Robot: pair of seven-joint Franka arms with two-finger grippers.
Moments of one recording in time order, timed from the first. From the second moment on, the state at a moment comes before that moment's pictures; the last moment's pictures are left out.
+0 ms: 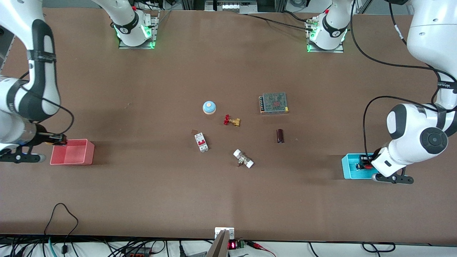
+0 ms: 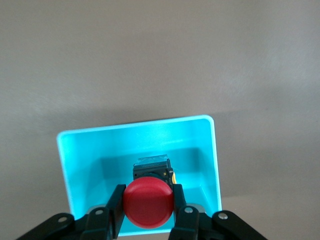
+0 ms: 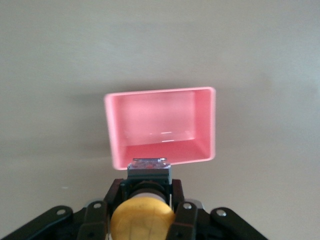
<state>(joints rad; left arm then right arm) 0.22 0.67 -0.19 -1.56 0.20 2.21 0.03 0.18 0.52 -0.44 -1.57 0.06 1.99 -0.24</state>
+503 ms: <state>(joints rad) 0.23 0.70 -0.19 -1.57 0.20 2.23 0.03 0.15 0.62 -0.43 -1.58 0.14 2.05 -0.30</state>
